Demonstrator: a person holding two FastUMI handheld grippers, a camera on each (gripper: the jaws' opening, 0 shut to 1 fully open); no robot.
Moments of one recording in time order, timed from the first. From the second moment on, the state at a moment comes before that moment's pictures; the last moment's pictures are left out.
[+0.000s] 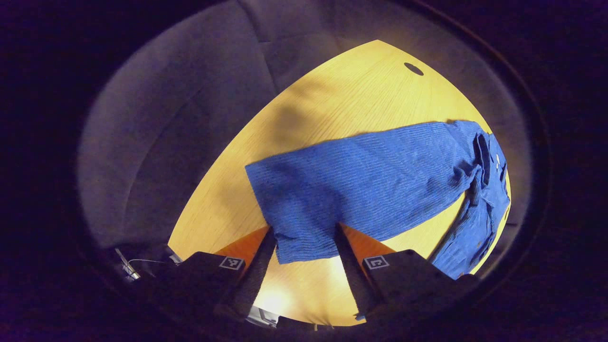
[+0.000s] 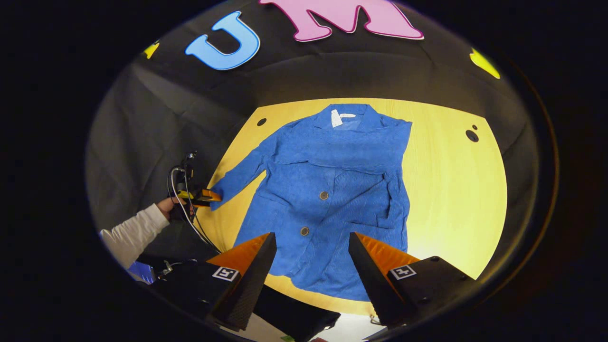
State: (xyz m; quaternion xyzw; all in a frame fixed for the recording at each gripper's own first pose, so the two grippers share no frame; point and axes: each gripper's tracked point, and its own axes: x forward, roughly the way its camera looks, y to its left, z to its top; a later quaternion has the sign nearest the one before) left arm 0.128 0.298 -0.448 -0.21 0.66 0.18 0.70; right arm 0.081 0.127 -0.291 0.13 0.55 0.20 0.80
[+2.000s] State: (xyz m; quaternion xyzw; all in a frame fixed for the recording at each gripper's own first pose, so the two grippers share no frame) left arm 0.337 -0.078 -0.263 0.02 0.51 -0.07 0.85; right arm 0.087 -0.060 -0.277 0.17 0.52 0.16 0.82
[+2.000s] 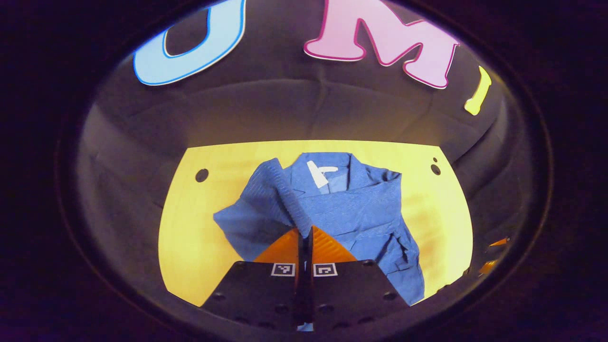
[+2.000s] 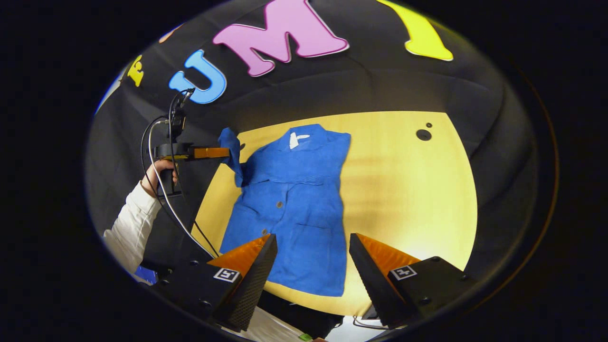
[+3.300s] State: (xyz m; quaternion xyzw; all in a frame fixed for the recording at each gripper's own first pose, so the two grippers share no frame) left arm 0.375 -0.256 -0.383 0.05 0.56 -0.10 0.82; right arm 0.040 -0.142 -0.333 0.20 0.56 0.11 0.80
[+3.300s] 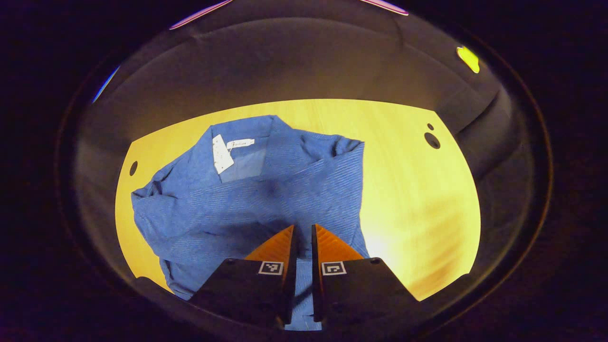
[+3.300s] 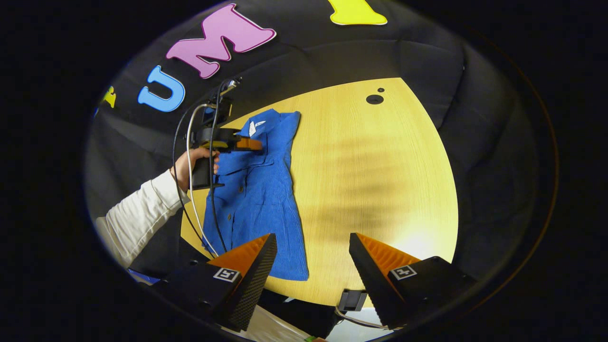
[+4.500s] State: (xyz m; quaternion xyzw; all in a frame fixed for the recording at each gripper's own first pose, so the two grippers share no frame) left arm 0.075 0.031 -0.406 0.01 0.67 0.03 0.74; right arm -0.012 -0.028 -0.450 0.08 0.66 0.13 0.74
